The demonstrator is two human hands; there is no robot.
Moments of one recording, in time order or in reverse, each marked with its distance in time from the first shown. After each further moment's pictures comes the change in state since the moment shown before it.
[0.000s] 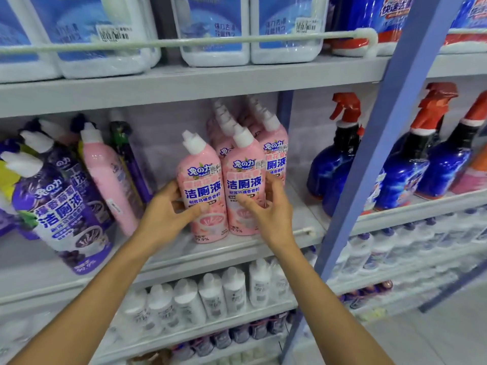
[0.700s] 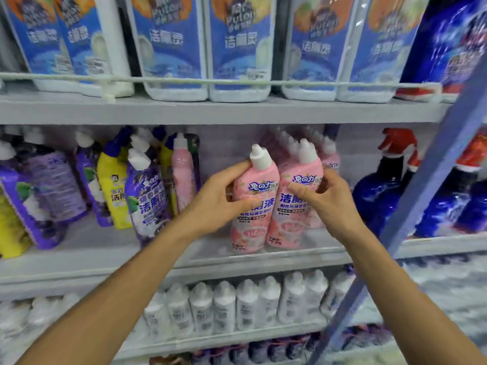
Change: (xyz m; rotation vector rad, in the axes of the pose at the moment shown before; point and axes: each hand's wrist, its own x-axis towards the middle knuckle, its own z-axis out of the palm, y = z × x) left_hand -0.024 0.066 -0.060 -0.063 -0.179 0.265; right_hand 0.004 -0.105 0.008 -0.053 -0.231 -0.062
